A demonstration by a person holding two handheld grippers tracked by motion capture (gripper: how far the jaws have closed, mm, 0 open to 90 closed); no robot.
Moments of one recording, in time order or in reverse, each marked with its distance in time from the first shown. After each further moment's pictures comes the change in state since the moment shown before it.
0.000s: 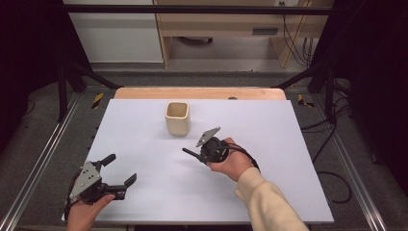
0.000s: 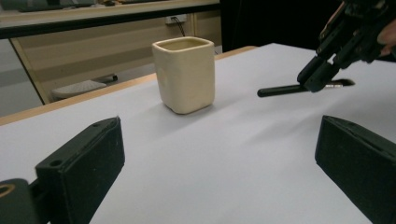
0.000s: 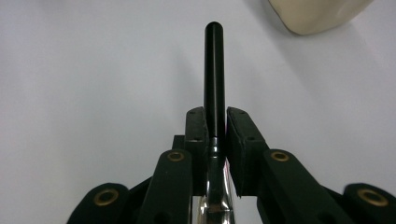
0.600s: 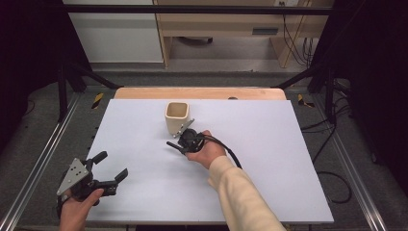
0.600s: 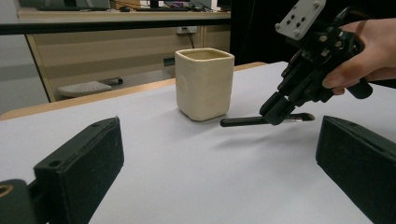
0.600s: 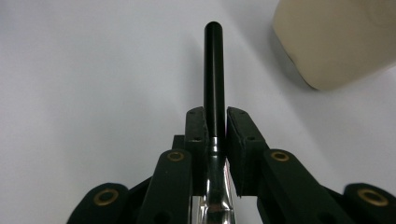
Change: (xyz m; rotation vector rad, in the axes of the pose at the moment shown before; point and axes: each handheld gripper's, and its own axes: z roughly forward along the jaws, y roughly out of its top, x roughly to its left) left arm 0.025 -0.004 -0.014 -0.067 0.028 -0.102; right arm -0.003 0.052 0.062 0.040 -0.010 0.019
